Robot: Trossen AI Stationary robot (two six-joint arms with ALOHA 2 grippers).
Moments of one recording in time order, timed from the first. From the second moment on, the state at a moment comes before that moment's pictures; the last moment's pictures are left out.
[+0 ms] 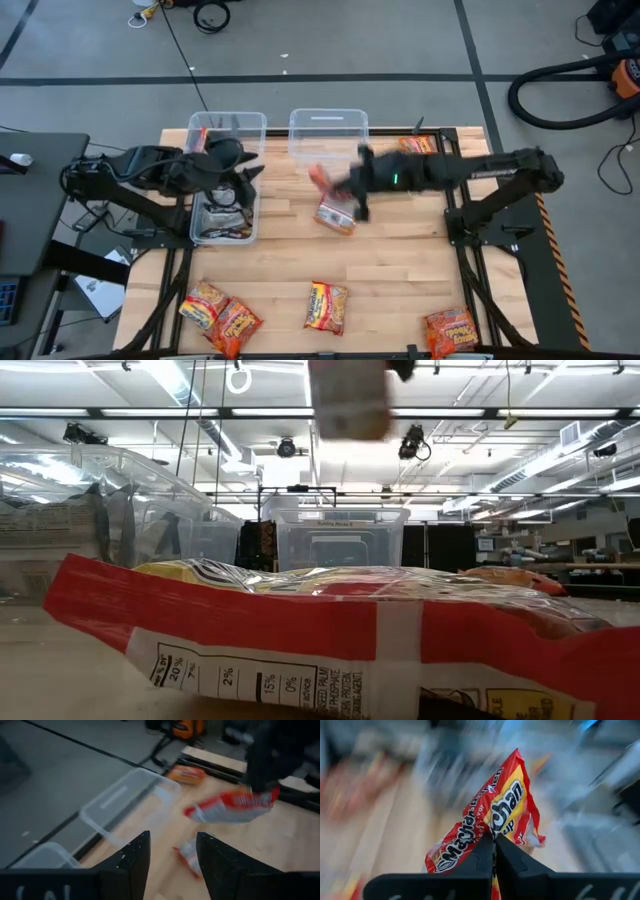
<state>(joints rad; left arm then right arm) -0.17 1.16 1.52 -0.97 -0.70 -0.43 0.04 1.37 1.29 -0.37 0.22 -0.07</state>
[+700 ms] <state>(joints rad) 0.05 1.38 1.52 -0.38 -1.05 0.29 -0.33 1.65 1.64 0.16 0.17 0.50</state>
